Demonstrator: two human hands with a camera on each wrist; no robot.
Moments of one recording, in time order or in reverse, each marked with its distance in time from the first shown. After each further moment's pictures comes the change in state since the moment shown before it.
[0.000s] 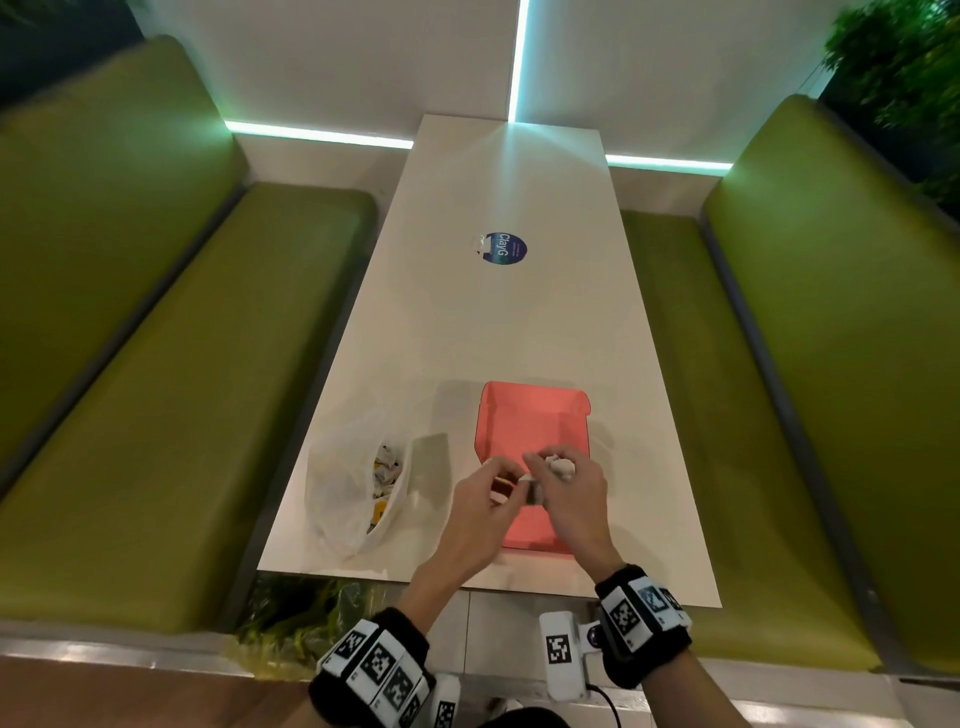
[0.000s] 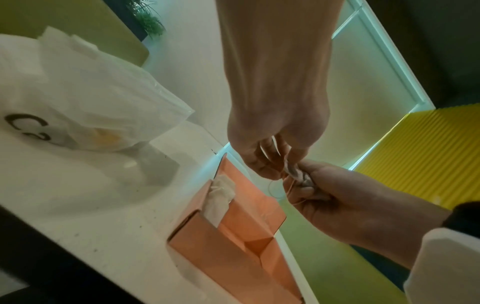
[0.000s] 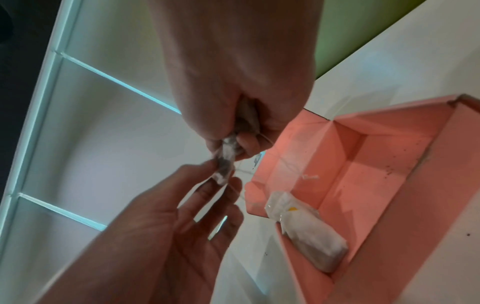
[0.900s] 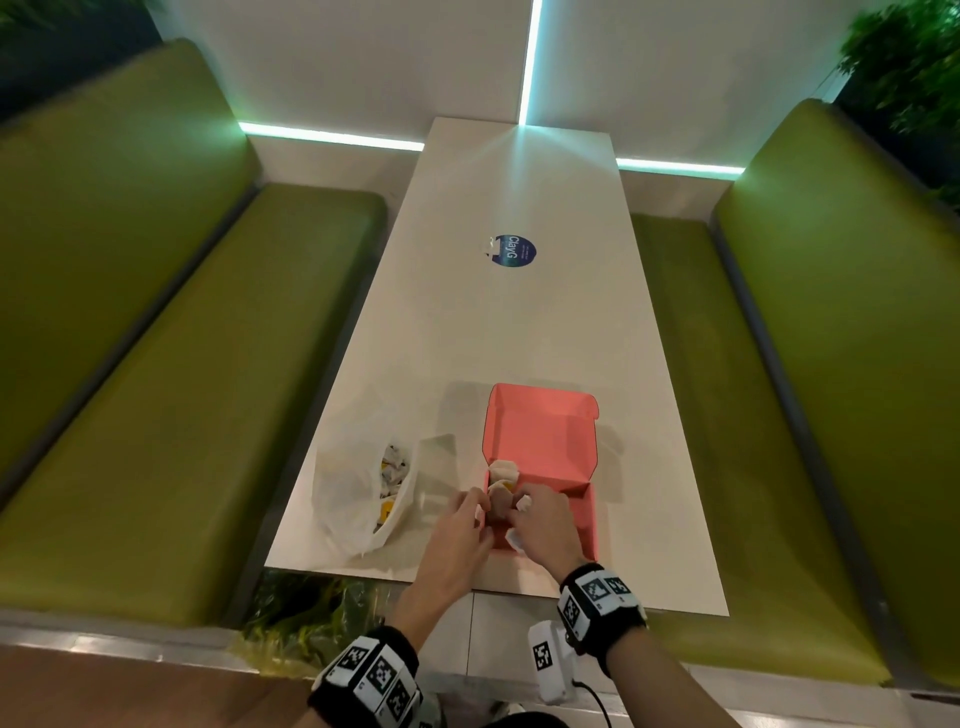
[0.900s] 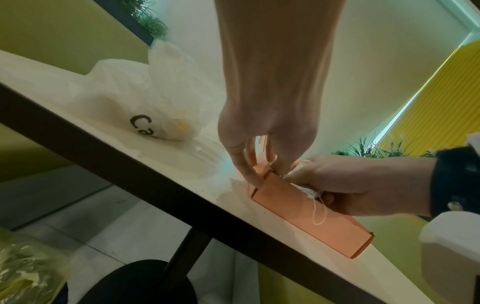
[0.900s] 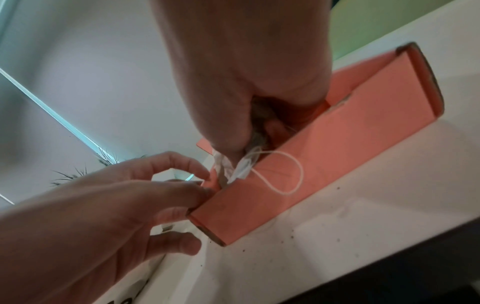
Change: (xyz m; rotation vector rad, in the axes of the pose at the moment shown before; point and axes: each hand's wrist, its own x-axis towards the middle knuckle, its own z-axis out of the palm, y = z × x) left_hand -0.015 -0.063 -0.015 0.466 -0.052 -0.190; right_hand 0.004 0.050 0.031 -0.711 -0.335 0.074
